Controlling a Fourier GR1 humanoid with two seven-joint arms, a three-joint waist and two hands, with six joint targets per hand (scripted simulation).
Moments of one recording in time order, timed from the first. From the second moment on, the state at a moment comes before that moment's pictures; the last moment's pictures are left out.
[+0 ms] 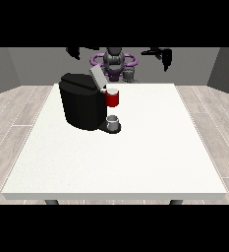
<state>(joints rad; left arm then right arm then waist) -0.49 0.02 0.28 -0.95 -0.13 -0.30 -0.15 -0.28 -0.18 -0.04 -1.39 -0.05 0.03 0.03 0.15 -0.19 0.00</state>
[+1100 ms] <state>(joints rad) -0.28 0.07 0.19 -1.31 0.01 -0.25 -0.08 -0.53 -0.16 -0.08 -1.13 -0.02 0.04 -0.05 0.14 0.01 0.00</state>
